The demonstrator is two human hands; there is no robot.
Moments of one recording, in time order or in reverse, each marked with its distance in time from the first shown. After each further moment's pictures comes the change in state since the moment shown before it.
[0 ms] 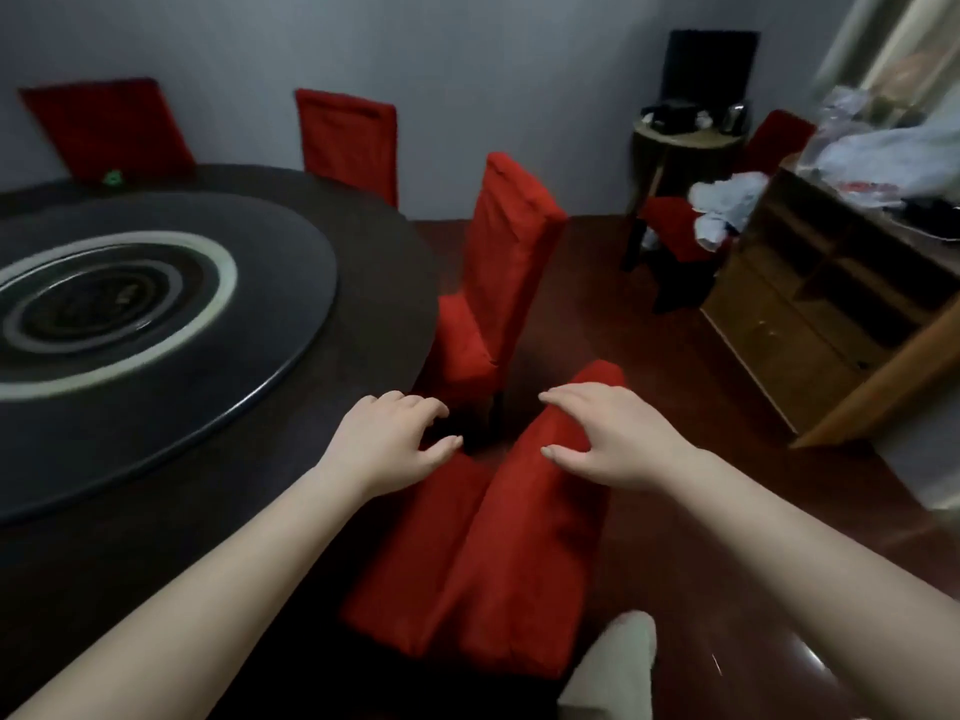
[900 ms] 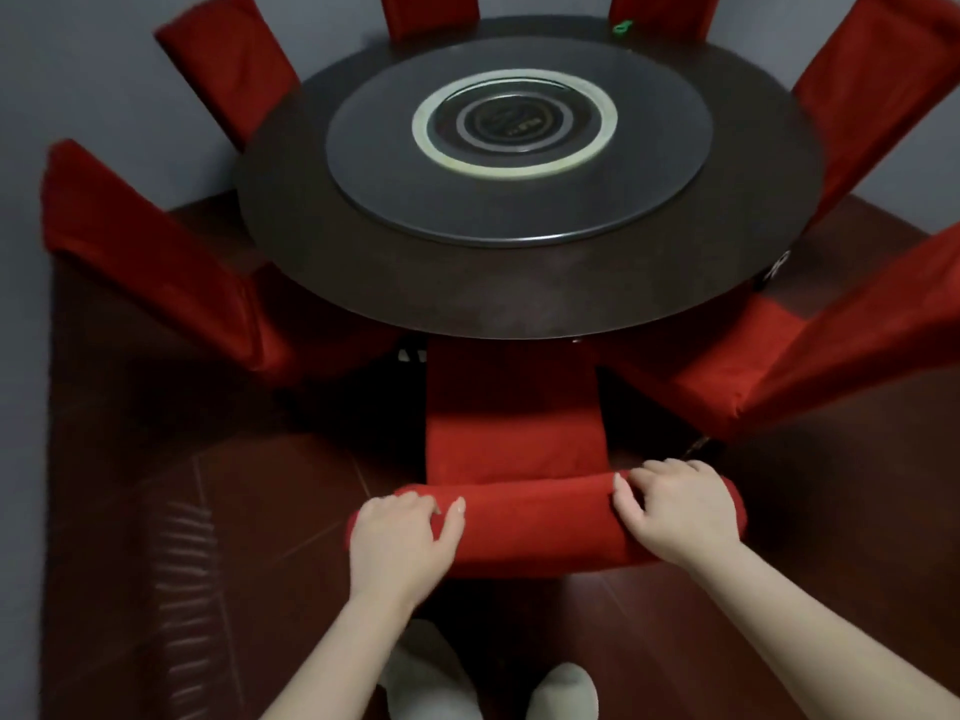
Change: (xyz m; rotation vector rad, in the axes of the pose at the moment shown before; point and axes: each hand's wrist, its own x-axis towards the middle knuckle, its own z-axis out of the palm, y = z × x) left_hand -0.012 0.266 0.126 0.083 0.118 -1.410; right_hand 0.107 0.172 0.110 -0.060 -0.058 -0.765
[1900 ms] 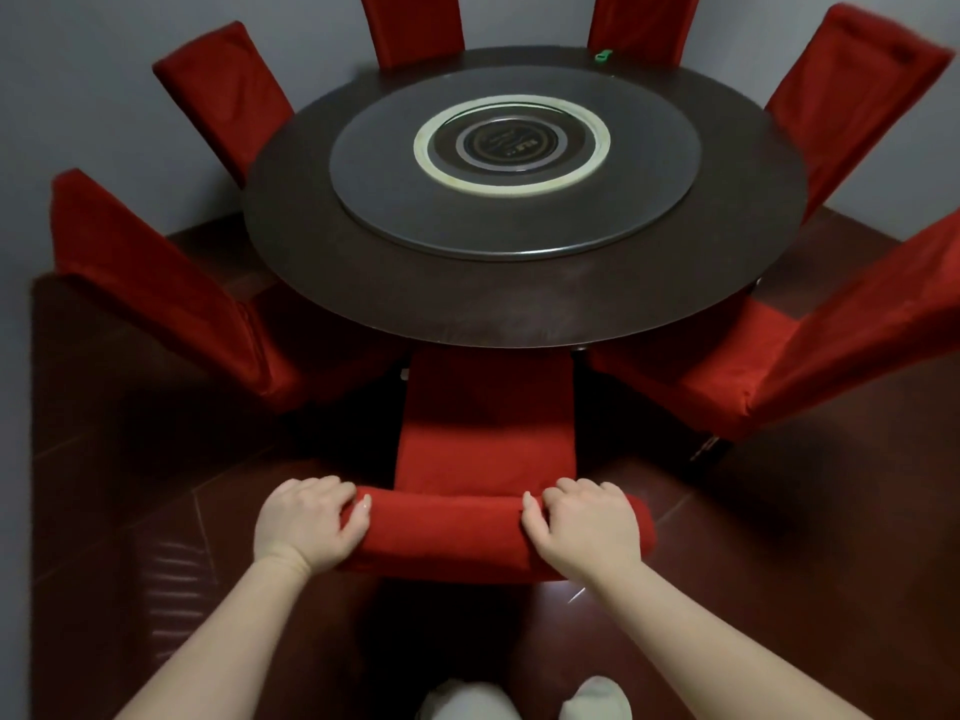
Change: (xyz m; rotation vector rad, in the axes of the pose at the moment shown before) left_hand 0.029 -0.184 0.000 0.088 0.172 0.240; right_hand 0.014 -0.164 0.022 0.089 0.247 0.052
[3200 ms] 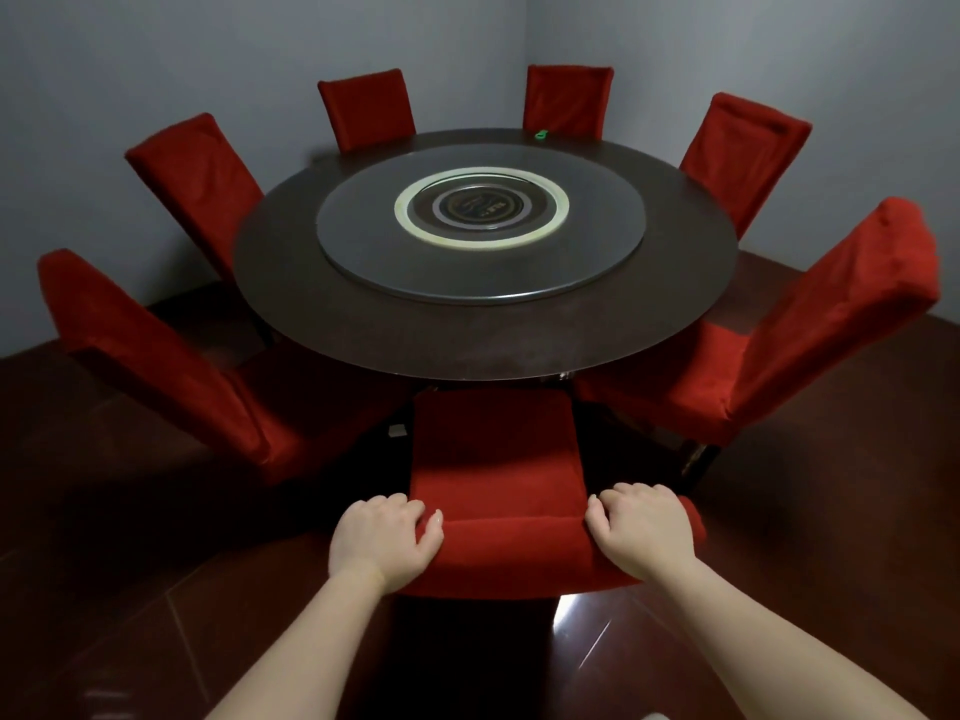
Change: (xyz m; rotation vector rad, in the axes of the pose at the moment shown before) left_hand 0.005 -0.056 0.005 -0.047 -0.130 0.104; right_hand -0.007 -0.062 0.000 -0.211 -0.170 0.247
